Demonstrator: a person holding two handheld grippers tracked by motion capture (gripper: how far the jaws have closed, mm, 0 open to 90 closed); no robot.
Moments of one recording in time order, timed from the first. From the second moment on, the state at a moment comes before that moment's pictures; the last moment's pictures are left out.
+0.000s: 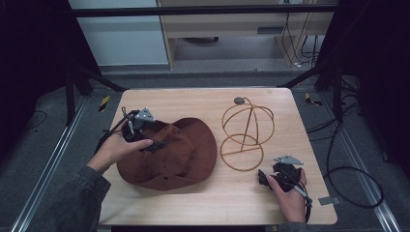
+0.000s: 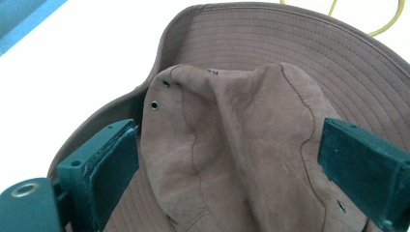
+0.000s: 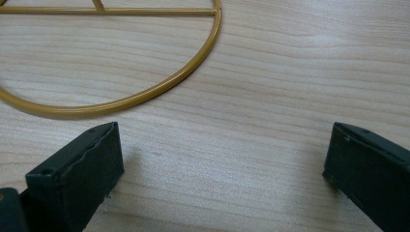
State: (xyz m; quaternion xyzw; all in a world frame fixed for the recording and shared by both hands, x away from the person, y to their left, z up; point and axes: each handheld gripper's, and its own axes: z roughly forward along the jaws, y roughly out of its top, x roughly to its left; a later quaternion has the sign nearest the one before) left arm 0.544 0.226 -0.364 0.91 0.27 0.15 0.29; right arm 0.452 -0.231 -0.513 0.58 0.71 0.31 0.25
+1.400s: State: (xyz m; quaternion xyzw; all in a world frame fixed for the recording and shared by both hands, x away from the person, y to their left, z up) left arm 0.557 0.201 -0.401 0.92 0.30 0.09 0.21; right arm 0.451 -0.232 -0.513 0.58 0.72 0.31 0.25
